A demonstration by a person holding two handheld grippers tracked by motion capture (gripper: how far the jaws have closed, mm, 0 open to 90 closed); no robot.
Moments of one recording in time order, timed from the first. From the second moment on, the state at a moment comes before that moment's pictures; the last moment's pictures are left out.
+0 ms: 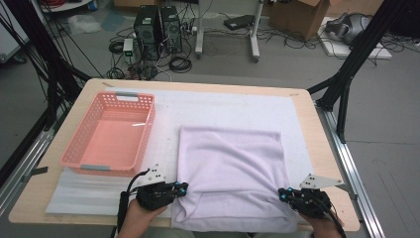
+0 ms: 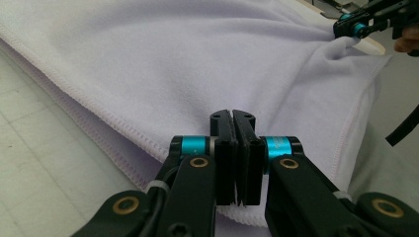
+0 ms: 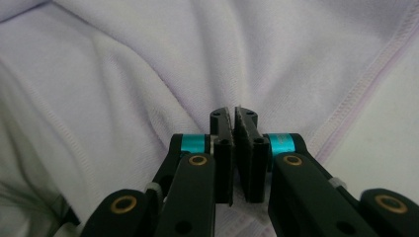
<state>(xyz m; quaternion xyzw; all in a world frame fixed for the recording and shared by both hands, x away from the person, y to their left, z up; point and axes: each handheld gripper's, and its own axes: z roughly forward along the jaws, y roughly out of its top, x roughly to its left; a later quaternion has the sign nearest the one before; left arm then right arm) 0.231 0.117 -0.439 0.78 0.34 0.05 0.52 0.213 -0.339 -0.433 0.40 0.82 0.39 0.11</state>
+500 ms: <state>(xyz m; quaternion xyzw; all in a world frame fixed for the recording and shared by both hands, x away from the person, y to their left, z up) 0.271 0.098 -0.445 0.79 0.37 0.09 0.48 0.246 -0.331 -0.438 0.44 0.80 0.37 0.20</state>
